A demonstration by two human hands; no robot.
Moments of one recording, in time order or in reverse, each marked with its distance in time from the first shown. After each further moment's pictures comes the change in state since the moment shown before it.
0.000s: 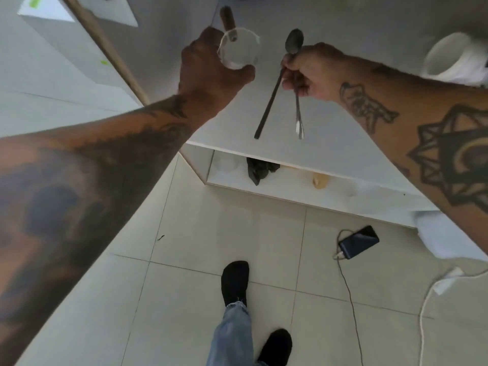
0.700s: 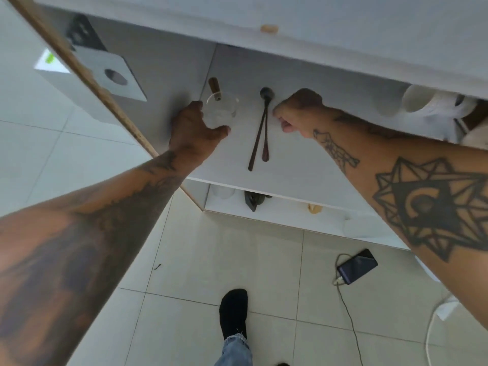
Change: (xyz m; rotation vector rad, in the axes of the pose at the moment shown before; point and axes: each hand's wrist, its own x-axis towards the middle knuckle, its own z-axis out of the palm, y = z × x) left_hand -0.006 -0.030 0.005 -0.053 -0.114 -0.263; right_hand 0.009 -0.009 0.012 -0.178 0.205 0.032
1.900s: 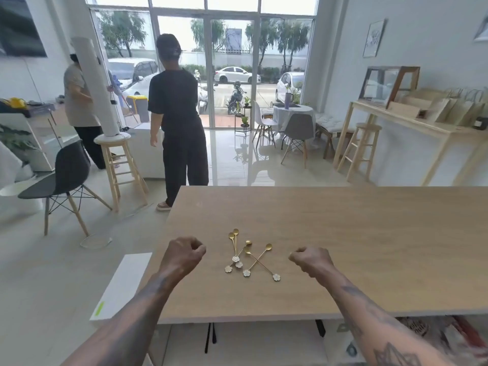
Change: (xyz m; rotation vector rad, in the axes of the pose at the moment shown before) left_hand -0.107 0.350 -0.246 0.065 -0.067 0.213; right_hand -0.306 -0.069 -0.370 0.066 0.258 -0.064
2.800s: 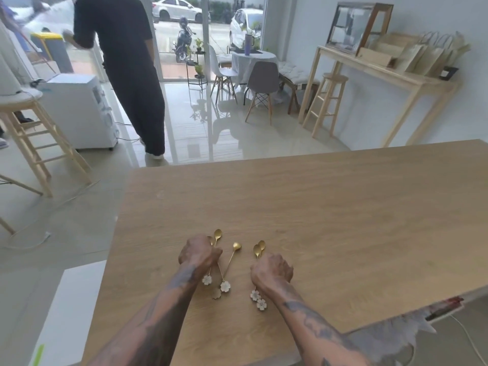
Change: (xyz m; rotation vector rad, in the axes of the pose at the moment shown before) left_hand 0.157 0.009 0.125 0.187 -0.325 -0.164; right_hand 0.126 -0.023 0.147 -0.452 0.108 0.217
